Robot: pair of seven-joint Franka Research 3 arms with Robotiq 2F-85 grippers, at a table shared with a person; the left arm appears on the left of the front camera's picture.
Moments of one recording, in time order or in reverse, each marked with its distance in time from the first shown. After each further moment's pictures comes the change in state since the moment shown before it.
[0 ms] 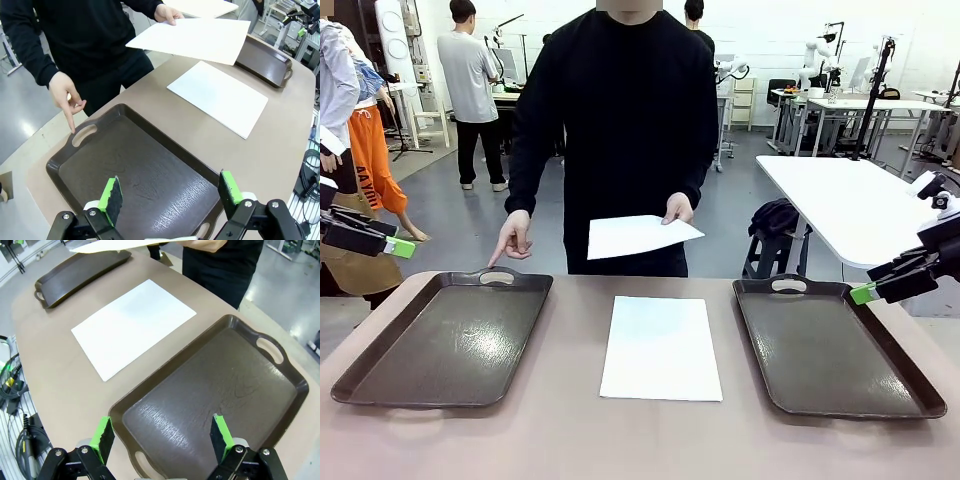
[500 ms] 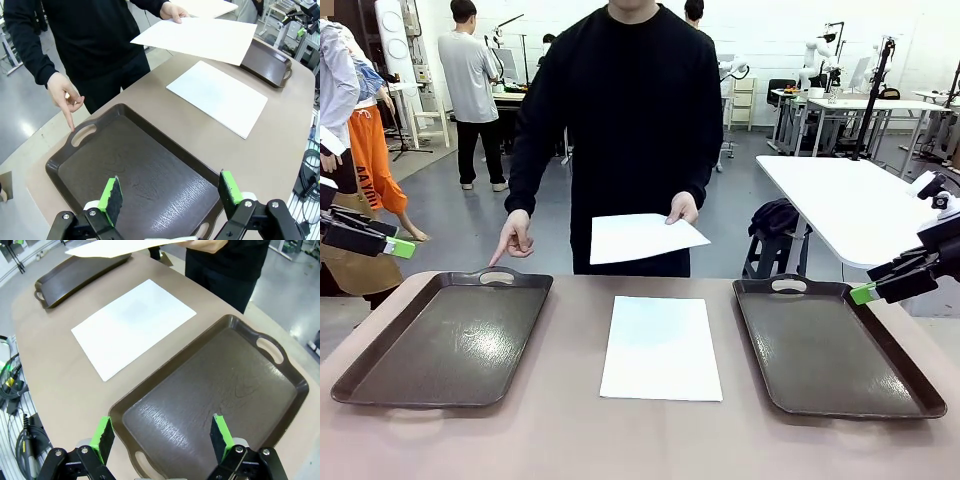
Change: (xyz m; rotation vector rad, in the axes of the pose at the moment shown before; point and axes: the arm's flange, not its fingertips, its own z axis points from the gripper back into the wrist) left arm 0.000 0.000 0.000 -0.003 0.000 0.000; right arm 0.000 0.000 0.000 0.000 0.000 0.000
